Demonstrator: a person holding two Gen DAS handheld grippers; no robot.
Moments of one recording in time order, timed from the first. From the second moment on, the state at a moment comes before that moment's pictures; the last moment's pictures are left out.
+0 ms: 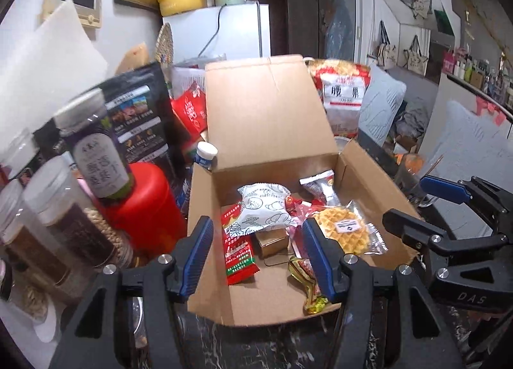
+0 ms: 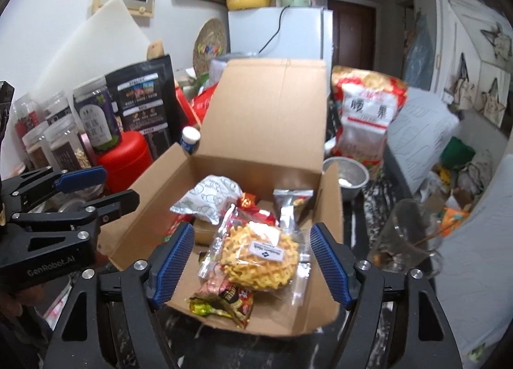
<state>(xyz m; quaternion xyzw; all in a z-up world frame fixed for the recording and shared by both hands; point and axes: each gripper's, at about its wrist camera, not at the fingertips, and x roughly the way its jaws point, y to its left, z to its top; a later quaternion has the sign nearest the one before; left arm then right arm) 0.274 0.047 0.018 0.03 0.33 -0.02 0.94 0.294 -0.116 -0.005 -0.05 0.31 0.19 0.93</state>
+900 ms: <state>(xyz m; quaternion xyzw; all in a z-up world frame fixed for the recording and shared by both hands) 0.153 0.044 0.052 0.01 0.26 -0.04 0.96 0.163 -0.142 0.030 -0.03 0.24 0.14 0.96</state>
